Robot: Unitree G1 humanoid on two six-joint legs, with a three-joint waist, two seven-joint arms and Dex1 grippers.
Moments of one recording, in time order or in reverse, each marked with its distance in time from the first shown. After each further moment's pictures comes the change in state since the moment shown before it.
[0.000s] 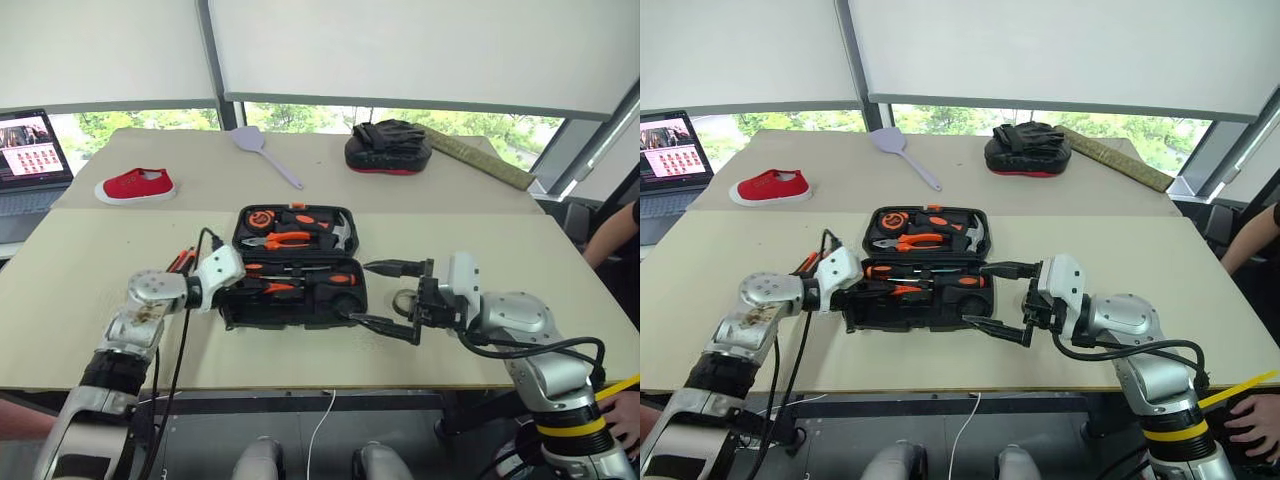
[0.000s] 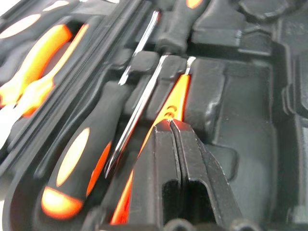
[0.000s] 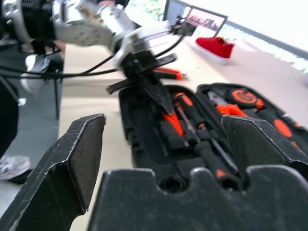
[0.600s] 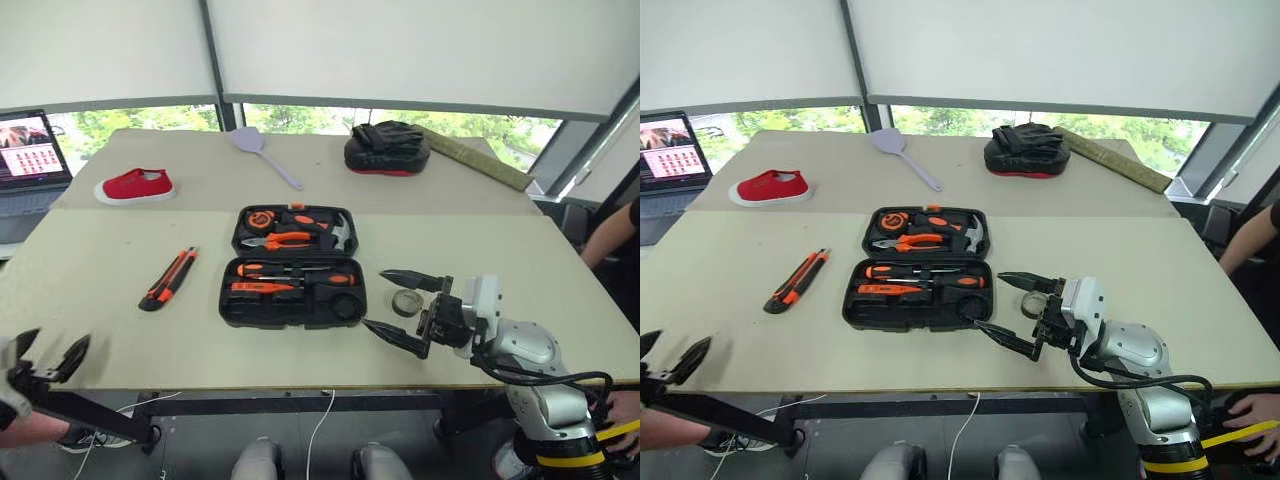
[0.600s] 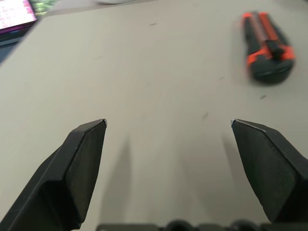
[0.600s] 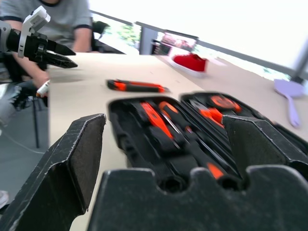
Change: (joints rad) left arm 0.724 0.001 0.750 -0.132 -0.209 0.024 0.319; right arm 0.166 0.052 -0.032 -0.030 0.034 -0.122 0.009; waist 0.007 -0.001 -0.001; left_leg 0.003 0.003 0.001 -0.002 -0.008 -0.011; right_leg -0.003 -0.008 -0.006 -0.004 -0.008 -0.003
